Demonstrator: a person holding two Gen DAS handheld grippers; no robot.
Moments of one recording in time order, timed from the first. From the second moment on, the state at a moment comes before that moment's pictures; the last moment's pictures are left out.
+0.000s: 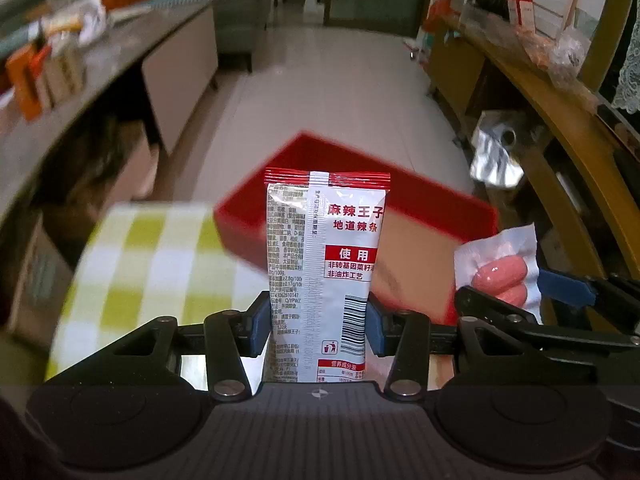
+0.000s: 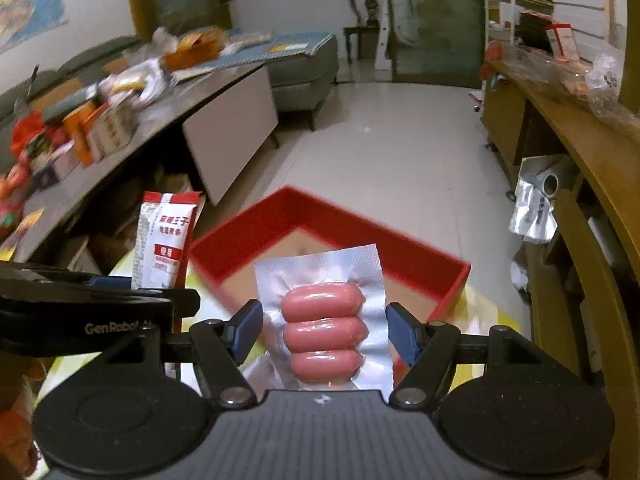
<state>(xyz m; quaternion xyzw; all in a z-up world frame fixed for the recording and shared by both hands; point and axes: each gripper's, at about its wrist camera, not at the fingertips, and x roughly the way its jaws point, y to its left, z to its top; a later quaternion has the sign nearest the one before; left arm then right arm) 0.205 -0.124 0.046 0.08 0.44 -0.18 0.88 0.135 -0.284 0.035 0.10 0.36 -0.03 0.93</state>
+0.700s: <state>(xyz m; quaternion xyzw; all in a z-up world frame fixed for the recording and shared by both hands) 0.313 -0.190 -0.058 0.16 0.44 -0.16 0.87 0.246 -0.293 -0.069 0.06 0.45 -0.05 0.89</state>
